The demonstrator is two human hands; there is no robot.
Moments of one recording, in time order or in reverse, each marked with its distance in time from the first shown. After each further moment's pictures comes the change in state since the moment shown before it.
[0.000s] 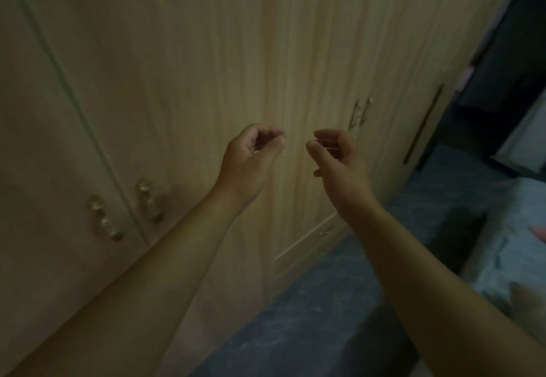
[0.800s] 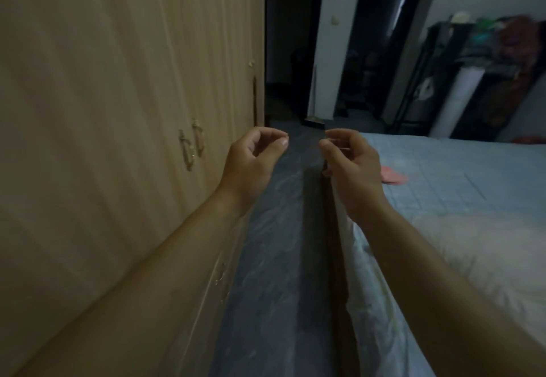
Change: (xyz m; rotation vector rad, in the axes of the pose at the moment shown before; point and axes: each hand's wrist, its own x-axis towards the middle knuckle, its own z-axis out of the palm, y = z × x) left_hand 0.186 -0.075 0.309 -0.340 -0.672 -0.006; right_hand 0.140 0.091 -0.217 -0.289 0.719 0.061
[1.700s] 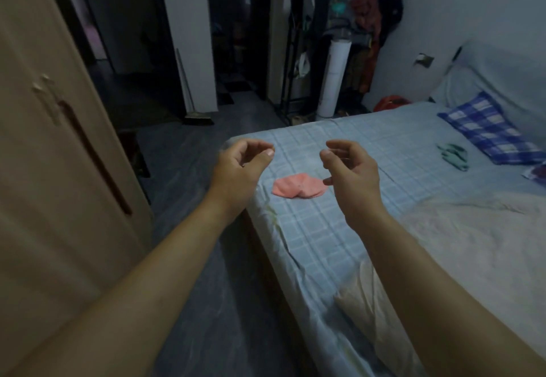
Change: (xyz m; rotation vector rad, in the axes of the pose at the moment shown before) left_hand 0.406 -0.224 0.247 -0.162 -0.425 -0.096; right_hand 0.367 0.218 -0.094 -0.184 0.501 0.183
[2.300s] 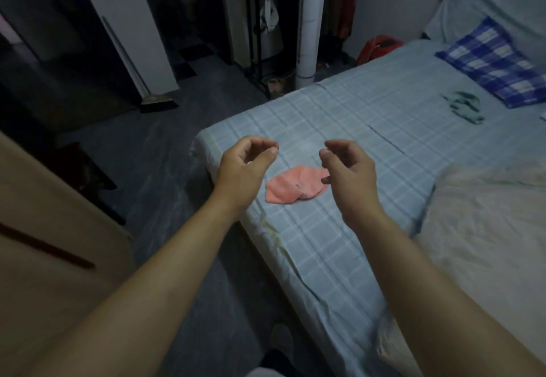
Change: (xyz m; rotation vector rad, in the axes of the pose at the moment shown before) left_hand 0.235 -0.150 0.053 0.038 -0.215 -0.176; right_hand 0.202 0.150 0.077 0.026 0.197 0.199
